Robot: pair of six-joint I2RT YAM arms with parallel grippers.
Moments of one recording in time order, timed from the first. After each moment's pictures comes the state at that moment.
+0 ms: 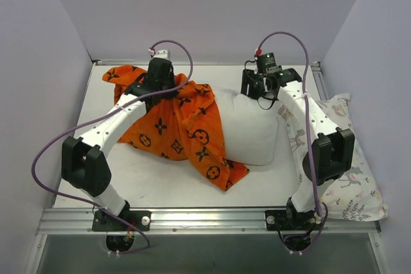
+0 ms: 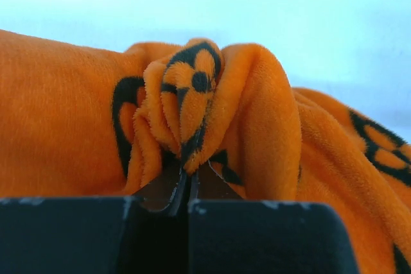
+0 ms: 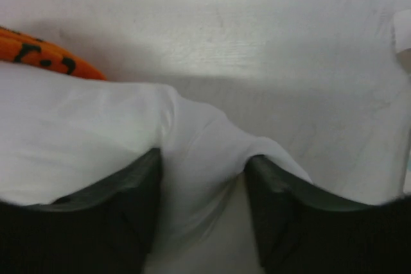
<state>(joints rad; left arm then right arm) -0.48 1.62 1.45 -0.49 -0.25 -0.47 0.34 1.71 1.57 -0.80 -0.02 0.35</state>
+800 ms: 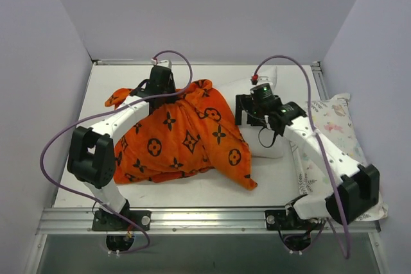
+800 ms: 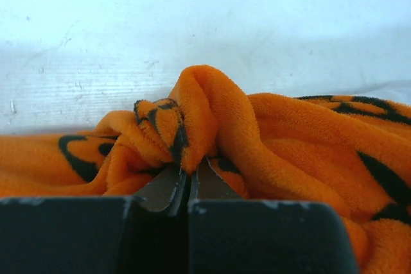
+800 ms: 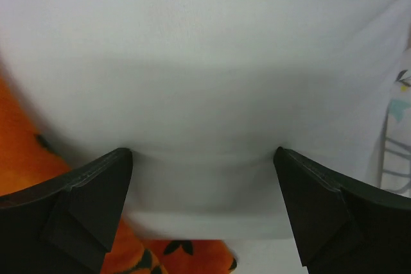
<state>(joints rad) -0.42 1.72 1.36 -0.33 -0.14 -0.47 0.49 1.28 1.20 -0.67 0.20 0.37</state>
